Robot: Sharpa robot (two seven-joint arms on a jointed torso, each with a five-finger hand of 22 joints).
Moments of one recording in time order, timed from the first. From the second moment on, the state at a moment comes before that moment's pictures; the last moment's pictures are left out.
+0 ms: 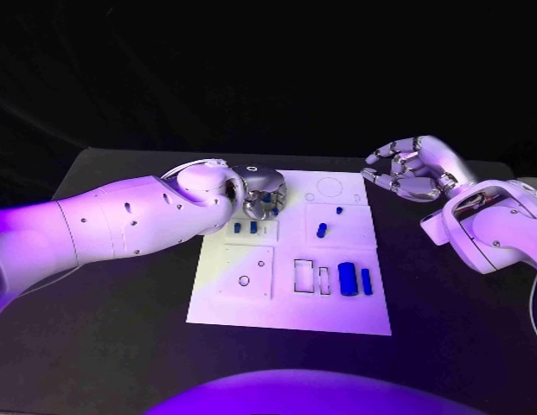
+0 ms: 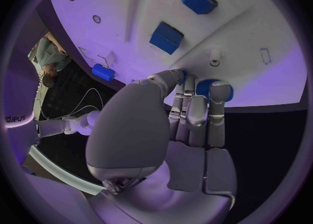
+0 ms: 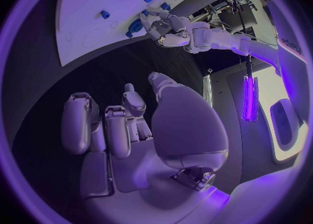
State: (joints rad) left arm 1.20 -0.63 -0.06 1.31 -1.65 -0.09 -0.04; left_hand 1.51 -0.21 0.54 0.11 0.27 0.97 0.15 0.29 0.35 1.09 0.08 0.37 0.17 1.34 0.01 1.40 0.95 0.15 1.10 0.12 1.18 0.93; right arm 1.27 -0.93 -0.14 1.60 -1.00 -0.61 0.11; right_hand 1.26 -0.15 0.23 0.29 0.35 0.87 0.15 0.30 0.34 1.25 0.07 1.15 1.18 1.46 0.00 1.51 1.31 0.05 1.45 0.10 1.27 1.31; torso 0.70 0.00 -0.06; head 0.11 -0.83
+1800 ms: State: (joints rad) left arm 1.20 -0.80 -0.01 1.43 -1.62 -0.11 -0.06; left_hand 1.49 -0.21 0.54 0.10 0.27 1.00 0.14 0.29 0.35 1.12 0.08 0.36 0.17 1.35 0.01 1.41 0.93 0.15 1.11 0.11 1.18 0.93; right arm 1.27 -0.93 -0.14 1.60 -1.00 -0.62 0.12; right_hand 1.26 -0.15 0.23 0.29 0.35 0.87 0.15 0.31 0.34 1.25 0.07 1.15 1.18 1.47 0.00 1.51 1.31 0.05 1.45 0.10 1.27 1.31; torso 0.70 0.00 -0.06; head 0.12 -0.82
